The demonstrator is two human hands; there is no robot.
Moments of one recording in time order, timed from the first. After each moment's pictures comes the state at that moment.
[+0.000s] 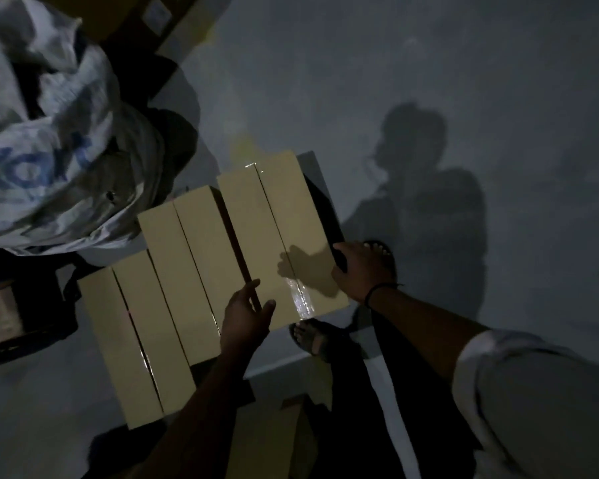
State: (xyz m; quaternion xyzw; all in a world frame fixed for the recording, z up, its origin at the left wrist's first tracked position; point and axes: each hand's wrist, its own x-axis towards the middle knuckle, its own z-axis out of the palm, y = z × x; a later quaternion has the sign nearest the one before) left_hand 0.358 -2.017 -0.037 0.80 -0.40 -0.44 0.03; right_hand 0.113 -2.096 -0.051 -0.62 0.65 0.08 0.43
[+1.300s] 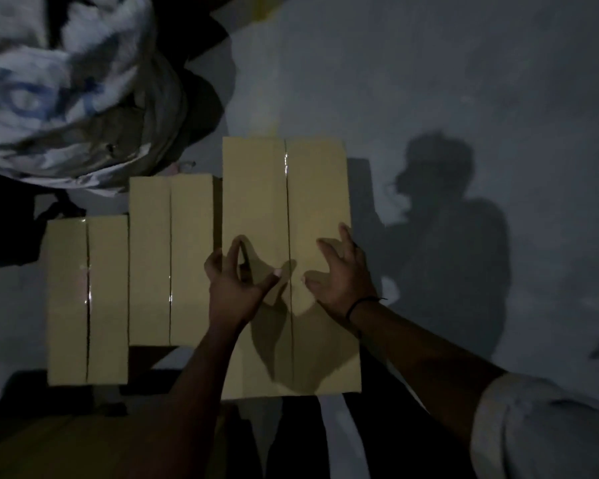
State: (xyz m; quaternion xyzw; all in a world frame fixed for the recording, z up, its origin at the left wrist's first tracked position) left_hand 0.286 -2.122 -0.027 0.85 -0.27 -0.41 0.19; right_hand 0.092 -2.201 -0.074 -0.74 0.55 0.05 0.39
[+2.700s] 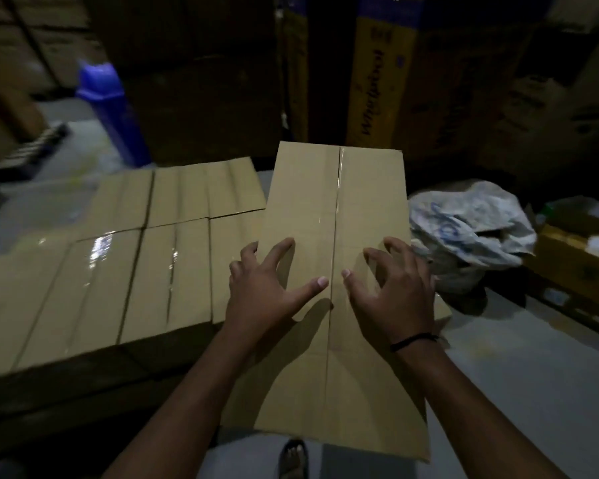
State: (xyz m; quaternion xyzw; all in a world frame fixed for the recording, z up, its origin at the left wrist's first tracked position) left_hand 0.016 -1.627 0.451 0.94 0.04 0.06 0.33; right_hand 0.028 -1.839 0.428 -0.94 0.00 -0.21 0.26
